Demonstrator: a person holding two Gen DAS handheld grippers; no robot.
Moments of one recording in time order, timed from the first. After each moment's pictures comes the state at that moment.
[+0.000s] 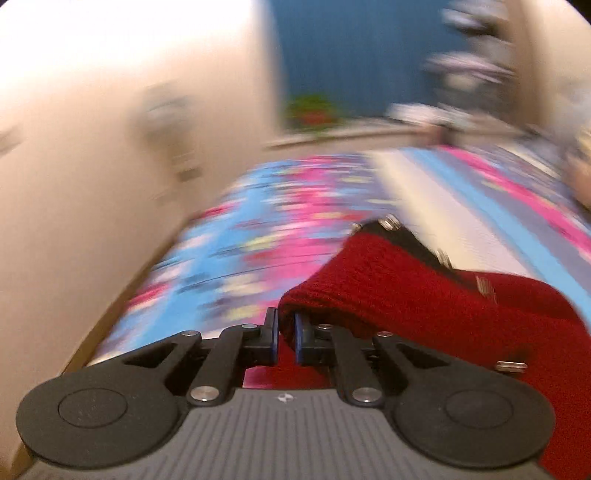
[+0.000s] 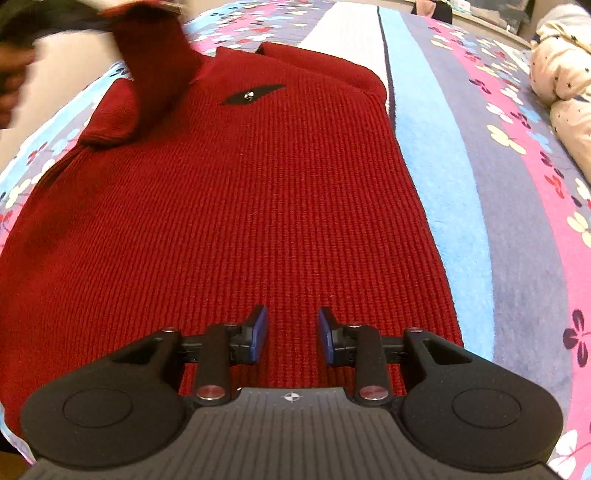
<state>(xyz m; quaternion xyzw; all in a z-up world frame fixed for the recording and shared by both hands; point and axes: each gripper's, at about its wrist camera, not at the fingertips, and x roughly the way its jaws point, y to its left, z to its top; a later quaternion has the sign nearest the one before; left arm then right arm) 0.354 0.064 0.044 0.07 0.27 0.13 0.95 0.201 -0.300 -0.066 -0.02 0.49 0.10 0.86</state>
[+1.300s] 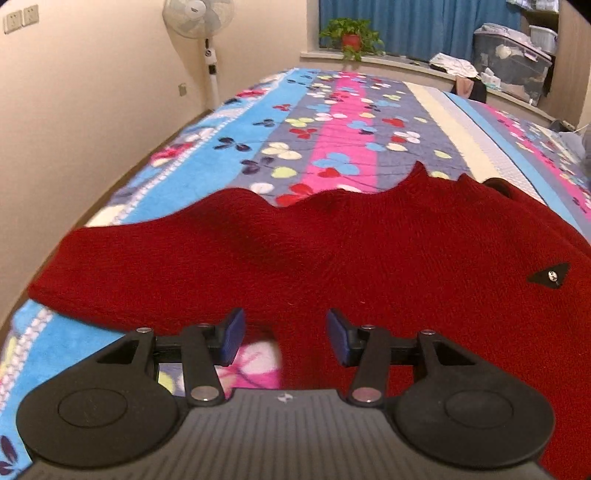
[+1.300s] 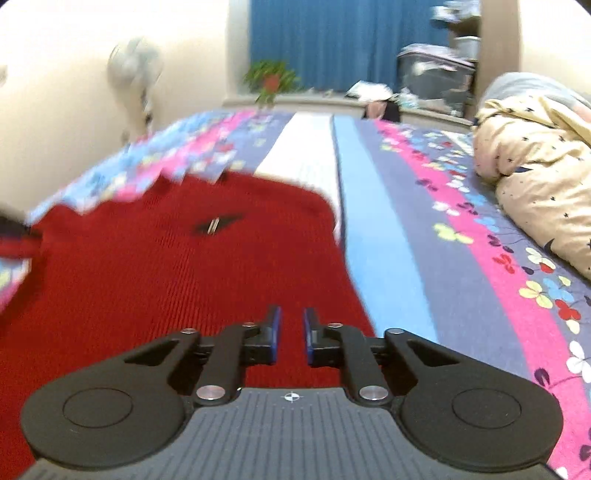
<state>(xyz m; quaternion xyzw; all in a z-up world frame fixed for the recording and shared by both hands) 0.325 0.104 -0.053 -0.01 0.40 0.09 0.91 0.199 -0.319 -0.031 0.02 0.31 0.03 0.95</state>
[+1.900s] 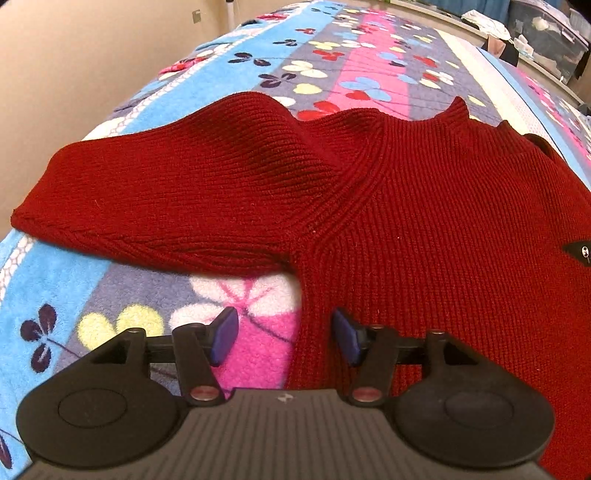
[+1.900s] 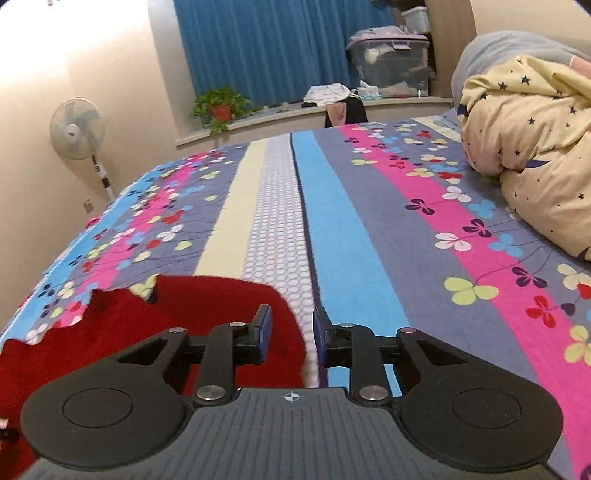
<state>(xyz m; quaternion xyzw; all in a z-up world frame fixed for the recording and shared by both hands) 0.338 0.123 -0.090 -0.05 0.50 0.11 0.86 0.386 -0.377 -0.023 0.12 0.30 -0.01 0.95</state>
